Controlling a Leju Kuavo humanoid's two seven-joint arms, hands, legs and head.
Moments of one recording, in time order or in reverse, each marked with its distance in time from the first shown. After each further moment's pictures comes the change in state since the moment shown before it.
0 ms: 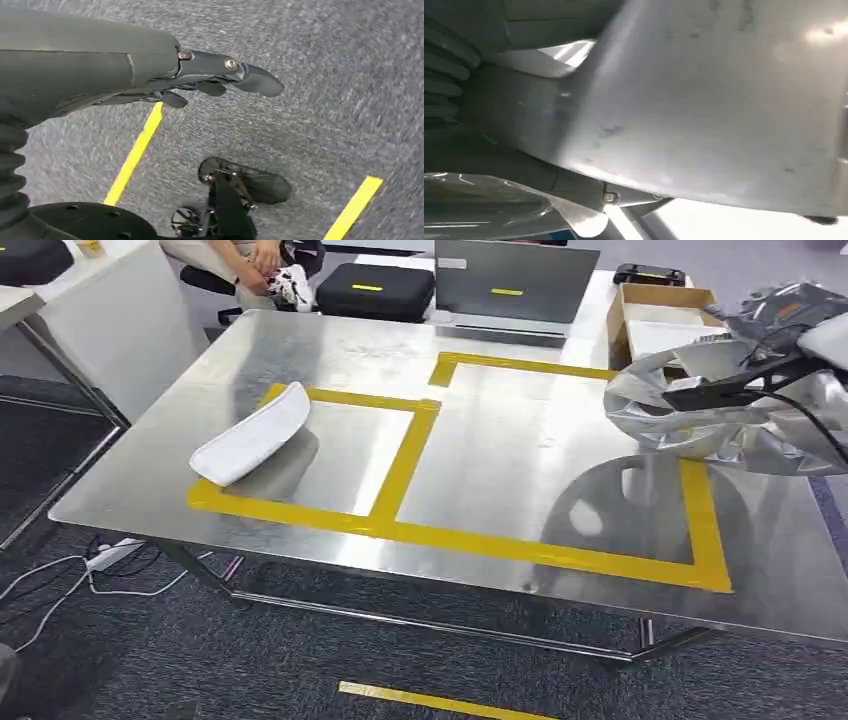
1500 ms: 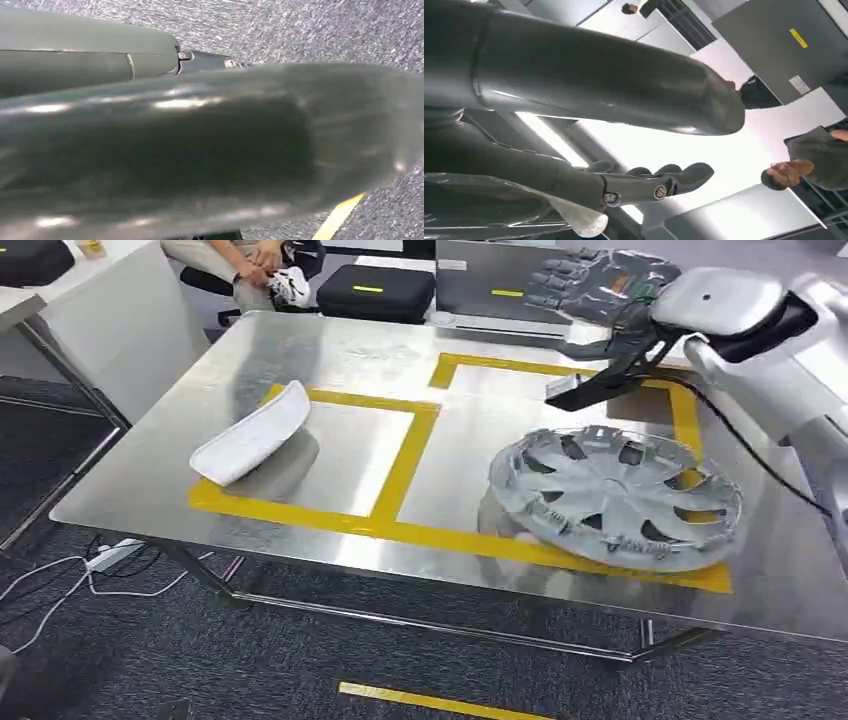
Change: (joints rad) left arm -0.005 0.005 0.031 0.000 -0.025 0.007 -0.033; right arm -0.099 0.184 0.201 -0.165 -0.086 -0.022 -0.167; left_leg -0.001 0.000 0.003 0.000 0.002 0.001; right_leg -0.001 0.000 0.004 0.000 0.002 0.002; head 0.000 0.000
